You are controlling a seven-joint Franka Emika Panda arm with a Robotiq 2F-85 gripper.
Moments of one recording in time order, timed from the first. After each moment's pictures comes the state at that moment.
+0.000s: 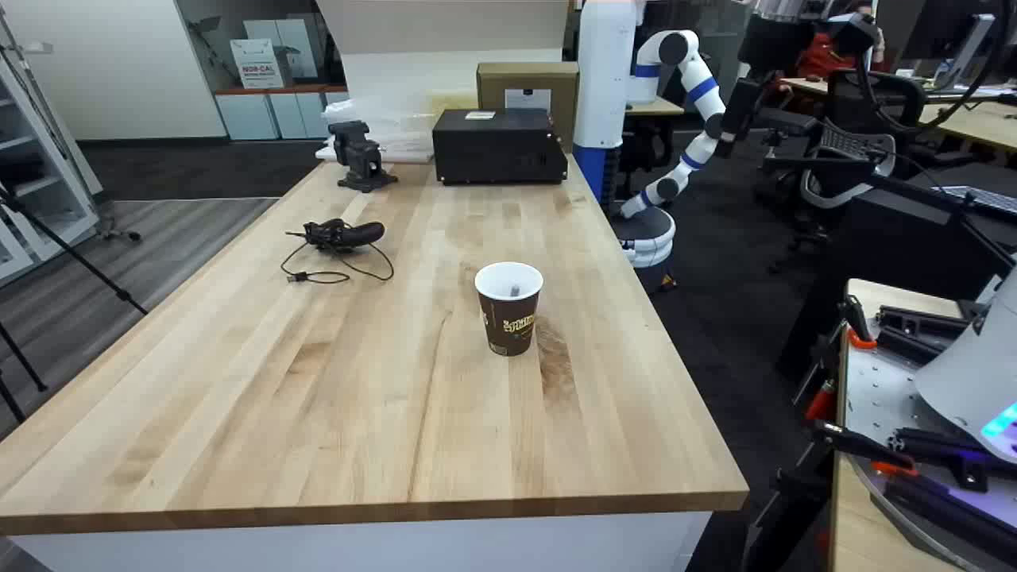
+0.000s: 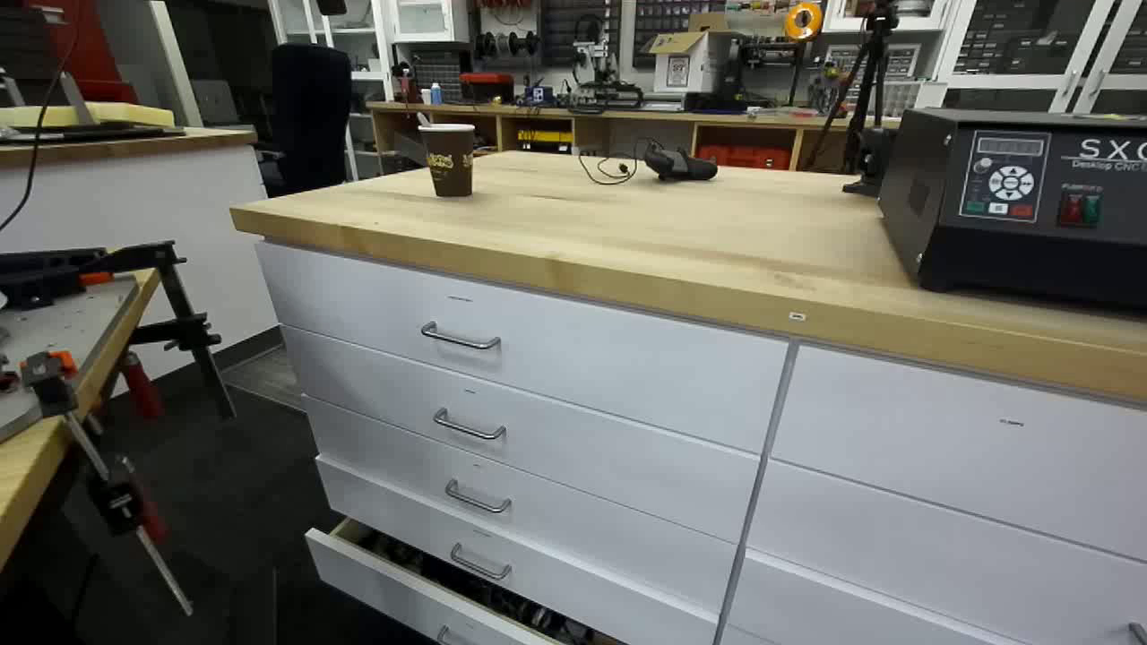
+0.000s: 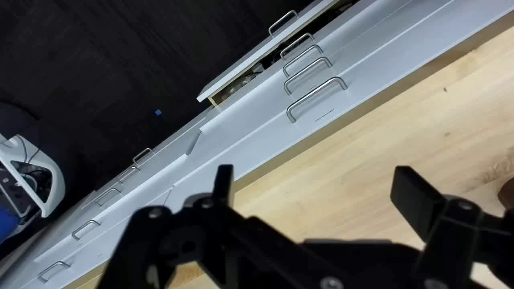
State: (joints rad) arm -0.12 -0.59 -0.13 -2.76 -0.13 2.35 -0.11
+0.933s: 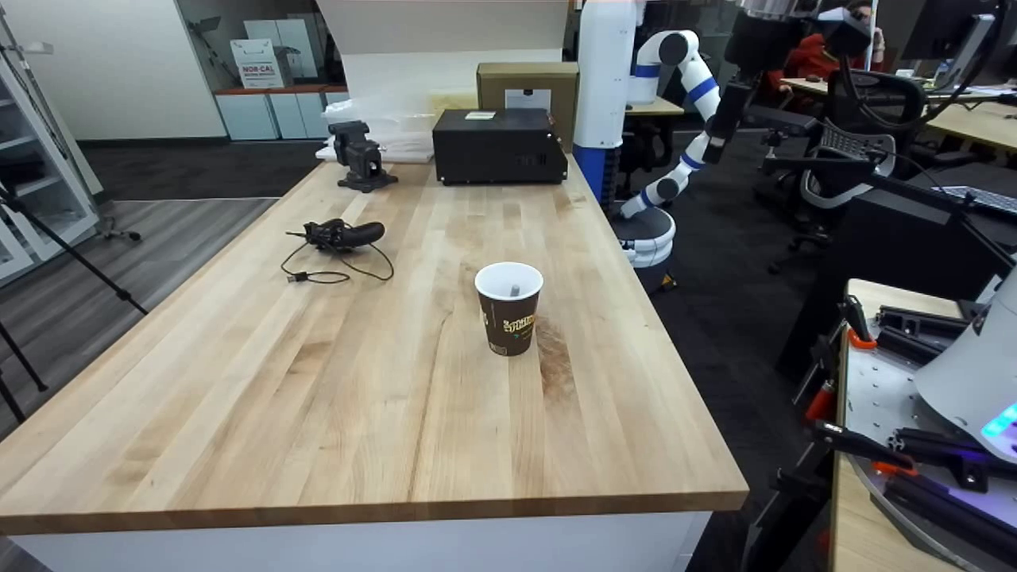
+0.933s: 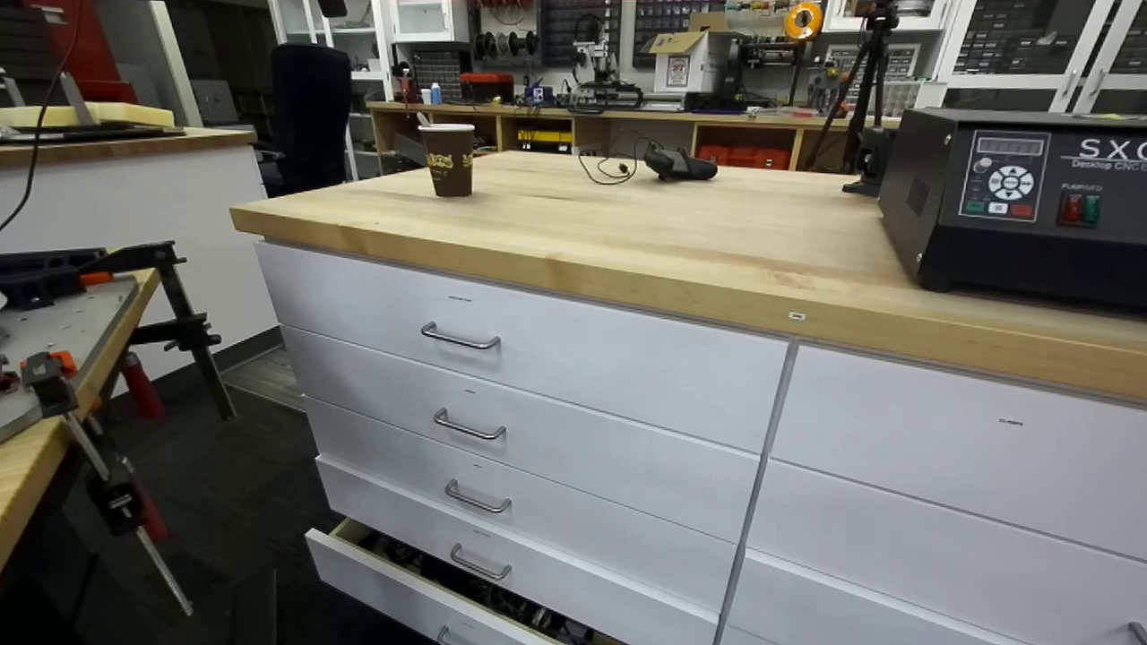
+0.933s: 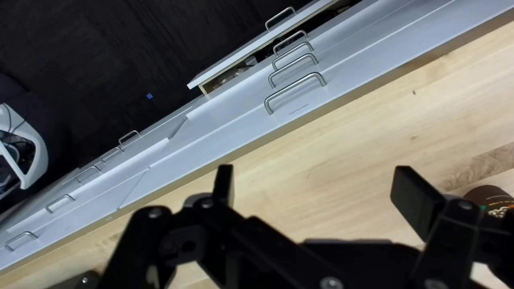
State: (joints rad) arm -0.07 -0.59 -0.04 -2.75 -0.12 2.34 -0.09
